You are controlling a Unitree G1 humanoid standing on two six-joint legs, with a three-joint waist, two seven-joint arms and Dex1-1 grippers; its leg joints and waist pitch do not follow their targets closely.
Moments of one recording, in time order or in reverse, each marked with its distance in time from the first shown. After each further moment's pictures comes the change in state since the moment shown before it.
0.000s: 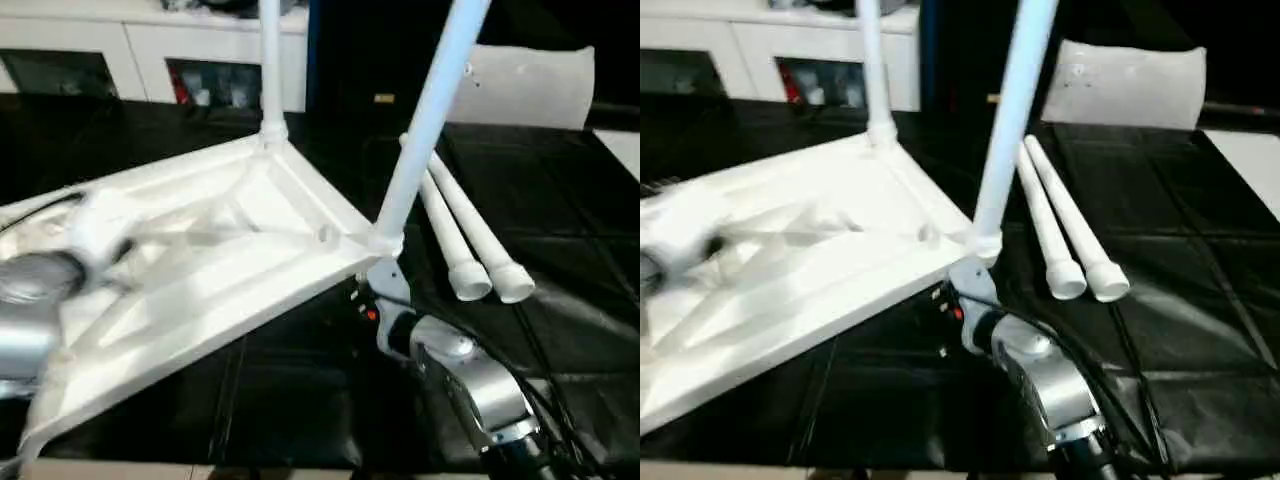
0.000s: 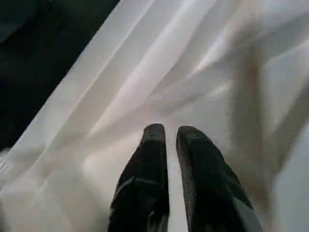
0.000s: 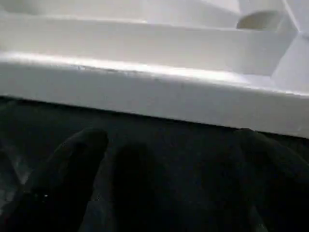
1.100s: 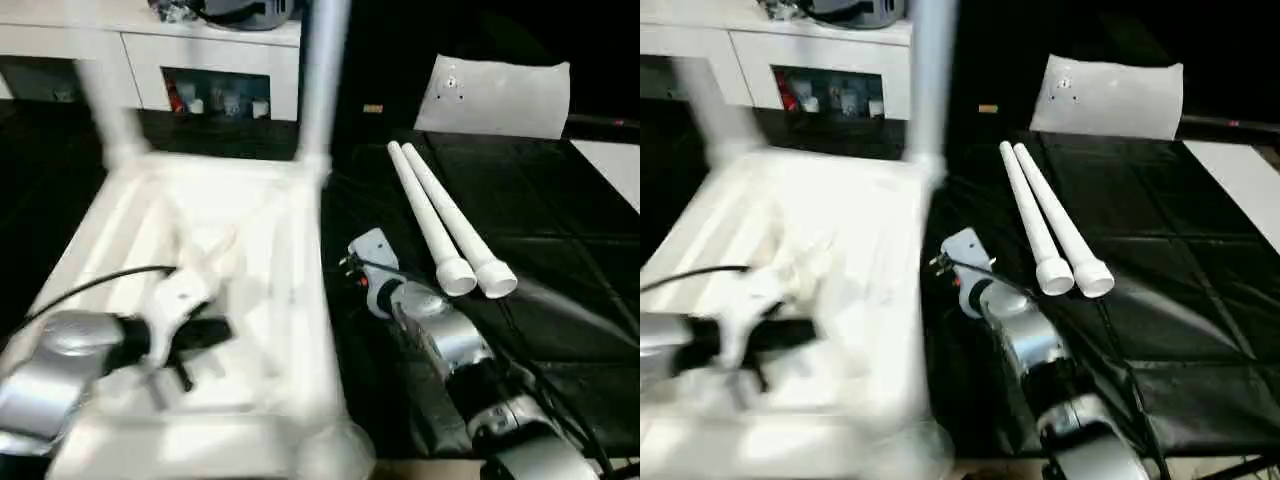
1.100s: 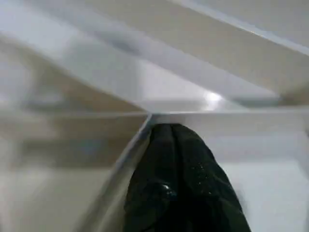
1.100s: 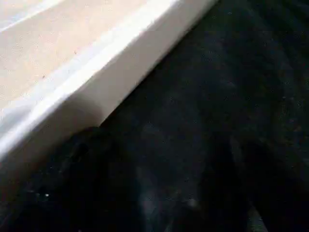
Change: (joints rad) left arm 0.065 -0.106 -0.262 -0.065 -0.268 -0.079 -0.386; right arm -0.340 0.094 -0.072 0.597 -0.079 -0.215 -0.132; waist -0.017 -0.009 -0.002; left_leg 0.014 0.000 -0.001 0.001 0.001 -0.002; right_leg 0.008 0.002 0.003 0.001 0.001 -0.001
